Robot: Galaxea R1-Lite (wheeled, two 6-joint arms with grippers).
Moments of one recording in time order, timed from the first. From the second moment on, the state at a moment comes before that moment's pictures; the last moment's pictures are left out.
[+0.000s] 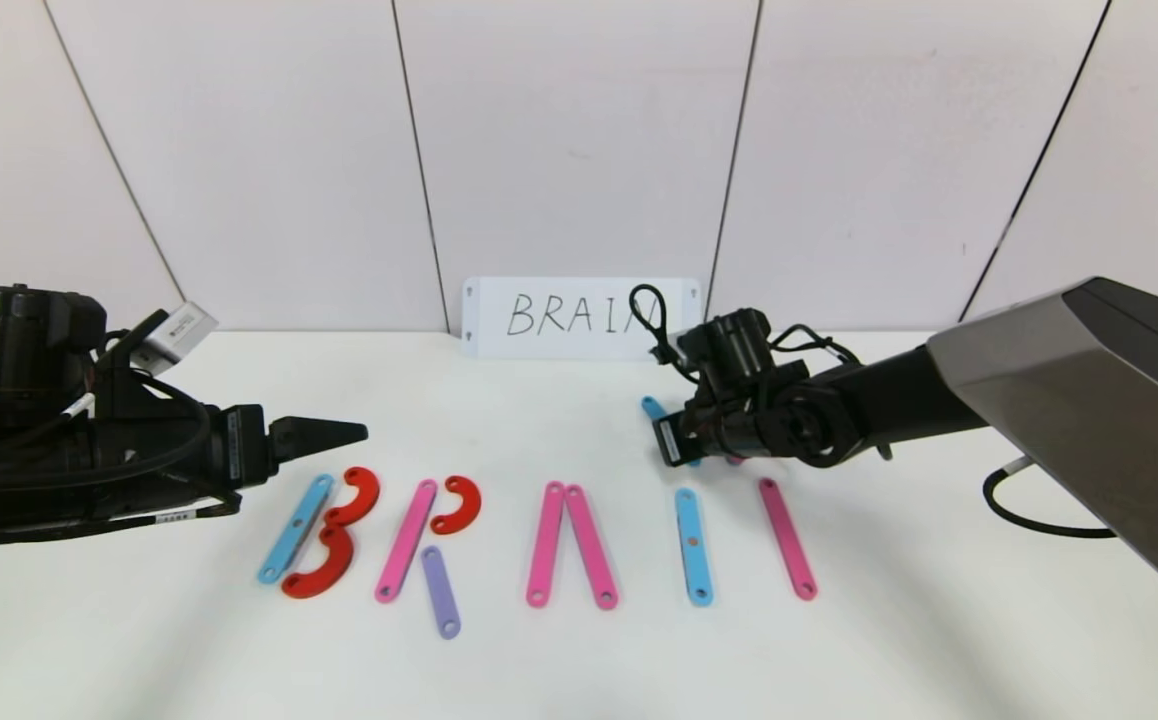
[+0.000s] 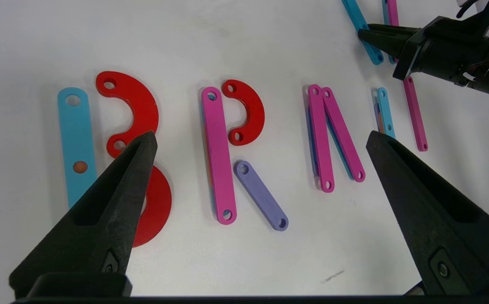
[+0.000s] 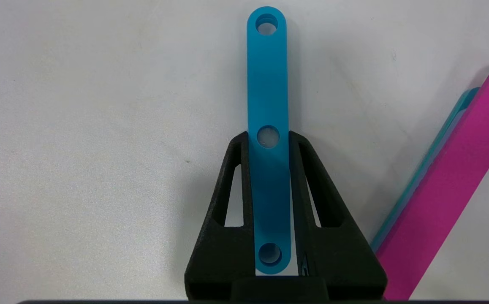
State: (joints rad) left arm -0.05 1.48 -0.73 -0.21 -0.49 -0.29; right arm 0.48 2.30 -1.44 -0.10 -0.09 0.04
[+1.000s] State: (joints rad) left arm -0.05 1.48 -0.72 -0.21 -0.49 -0.29; right arm 0.43 1.88 -1.04 -0.12 -0.07 0.04
